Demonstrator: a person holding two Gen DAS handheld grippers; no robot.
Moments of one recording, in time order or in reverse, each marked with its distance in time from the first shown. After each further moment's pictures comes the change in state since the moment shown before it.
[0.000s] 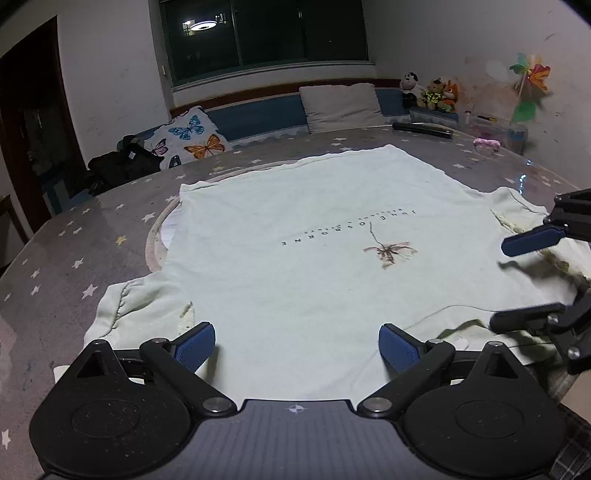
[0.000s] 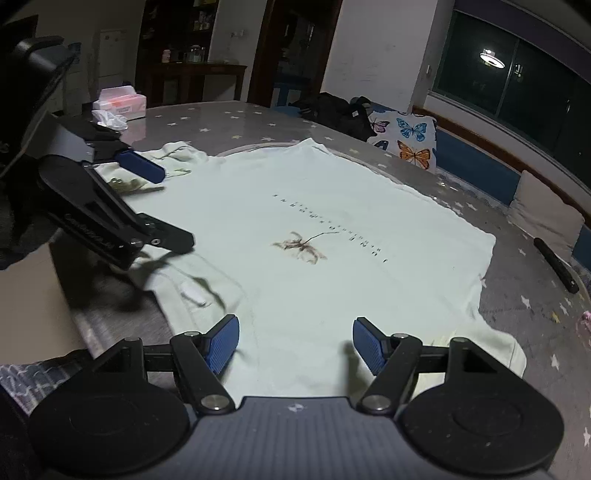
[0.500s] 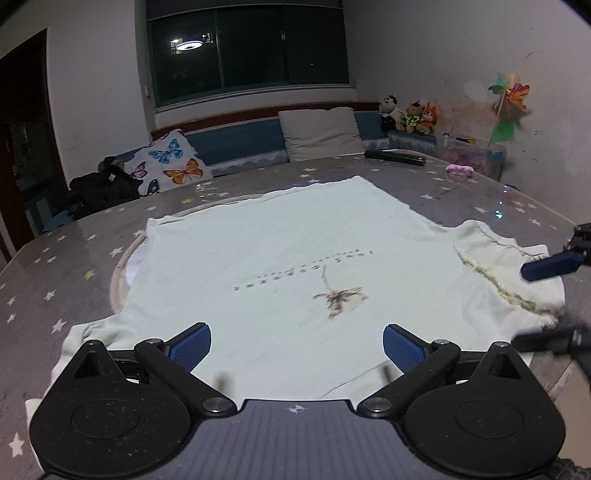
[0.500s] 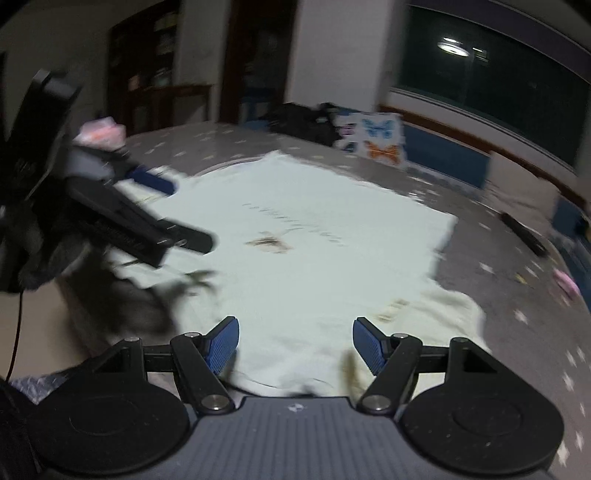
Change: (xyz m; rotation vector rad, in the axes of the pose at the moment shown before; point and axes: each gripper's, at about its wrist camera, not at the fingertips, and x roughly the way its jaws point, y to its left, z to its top) left arm 0.001 -0.032 0.023 0.010 -0.074 -0.070; right arm -0.051 -0.027 -0.023 0.160 -0.043 -0.067
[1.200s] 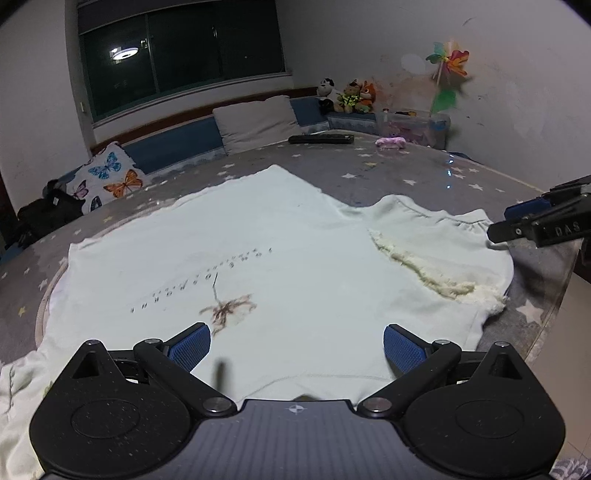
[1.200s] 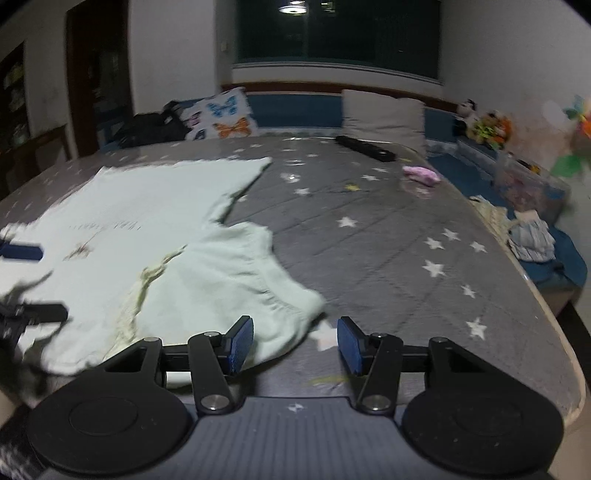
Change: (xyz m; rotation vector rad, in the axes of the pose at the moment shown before) left arm 0.022 -0.066 0.008 0.148 0.020 -0.129; right arm -0.020 -0.118 -0.049 0.386 0.051 -0.301
